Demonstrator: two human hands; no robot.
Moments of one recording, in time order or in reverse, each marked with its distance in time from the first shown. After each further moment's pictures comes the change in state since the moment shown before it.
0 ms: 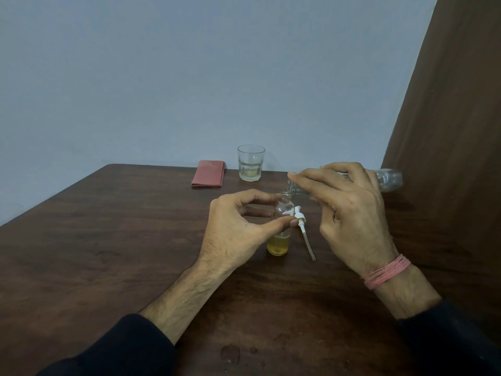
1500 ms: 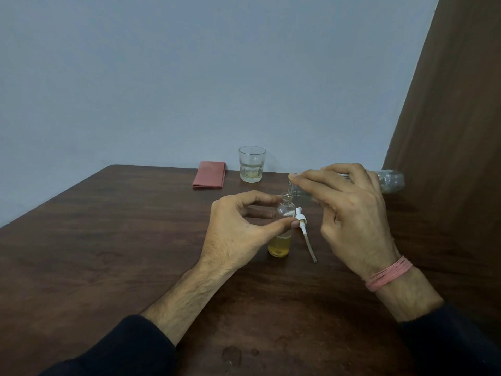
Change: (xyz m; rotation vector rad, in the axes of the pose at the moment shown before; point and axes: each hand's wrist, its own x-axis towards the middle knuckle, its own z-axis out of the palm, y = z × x) left_hand 0.000 -0.002 -0.001 0.018 -0.003 -0.011; right_hand 0.001 -0.002 -0.001 -0.004 0.005 -0.003
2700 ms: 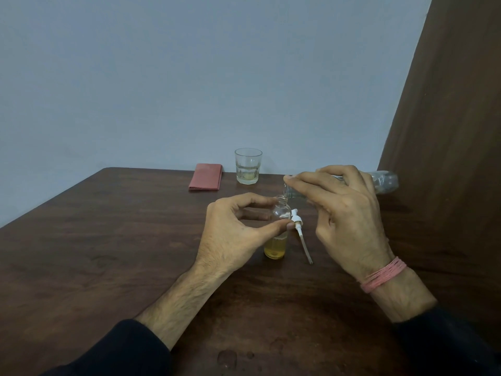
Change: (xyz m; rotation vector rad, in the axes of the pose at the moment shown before) left_hand 0.000 0.000 0.001 -0.009 0.004 -0.007; right_hand 0.000 0.001 -0.001 -0.003 0.002 -0.004
